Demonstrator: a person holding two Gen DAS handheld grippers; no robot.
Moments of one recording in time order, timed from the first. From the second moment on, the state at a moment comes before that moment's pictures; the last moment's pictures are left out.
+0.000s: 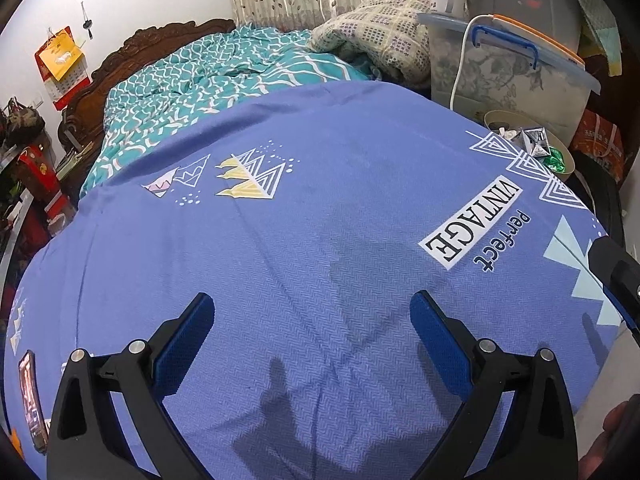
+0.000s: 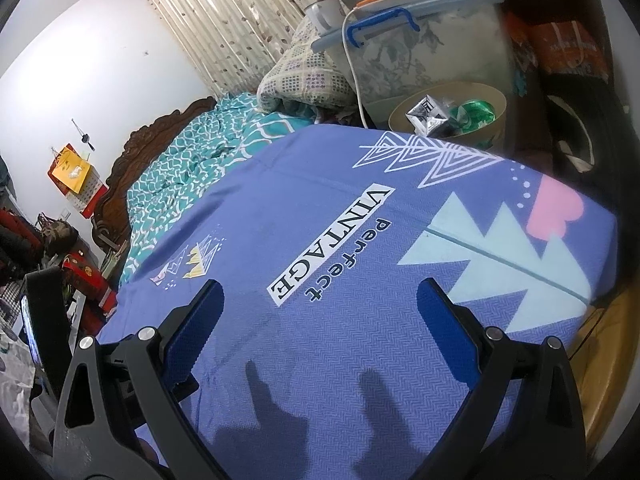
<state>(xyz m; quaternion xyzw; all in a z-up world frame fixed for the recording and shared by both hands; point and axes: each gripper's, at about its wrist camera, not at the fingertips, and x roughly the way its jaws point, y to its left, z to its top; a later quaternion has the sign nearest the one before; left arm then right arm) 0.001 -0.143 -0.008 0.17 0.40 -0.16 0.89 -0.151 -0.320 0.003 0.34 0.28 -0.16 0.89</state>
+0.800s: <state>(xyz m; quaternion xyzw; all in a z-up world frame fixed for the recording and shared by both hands) 0.002 -0.139 -0.013 0.16 0.41 -0.16 0.88 -0.153 -0.316 0.002 0.33 0.28 -0.16 0.89</state>
